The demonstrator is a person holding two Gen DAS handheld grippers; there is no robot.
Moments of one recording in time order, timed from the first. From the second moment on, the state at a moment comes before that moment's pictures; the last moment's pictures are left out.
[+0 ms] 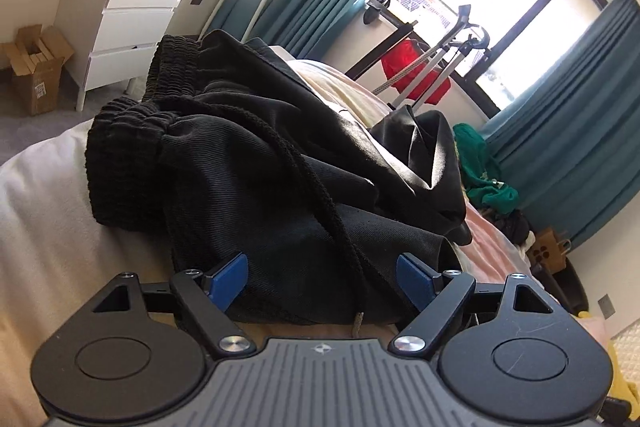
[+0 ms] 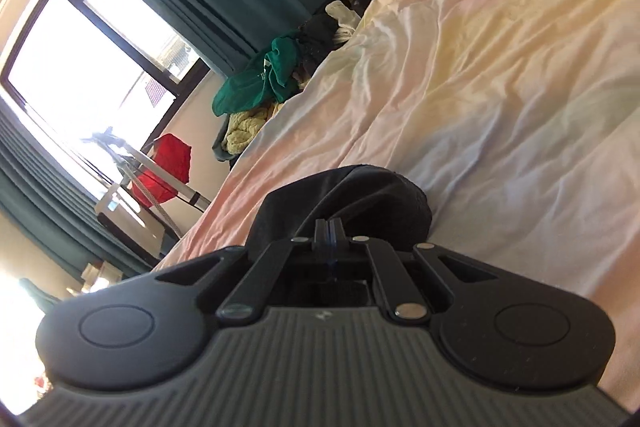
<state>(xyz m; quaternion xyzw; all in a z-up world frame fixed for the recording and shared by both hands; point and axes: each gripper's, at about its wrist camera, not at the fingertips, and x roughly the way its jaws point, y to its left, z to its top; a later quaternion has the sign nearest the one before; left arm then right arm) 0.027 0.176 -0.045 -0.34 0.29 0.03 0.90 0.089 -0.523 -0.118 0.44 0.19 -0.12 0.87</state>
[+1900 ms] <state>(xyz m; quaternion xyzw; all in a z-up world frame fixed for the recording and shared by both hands) 0.045 0.133 -0.059 -0.31 0.30 0.04 0.90 0.176 -0.557 -0.217 0.66 0.14 -0.06 0.74</state>
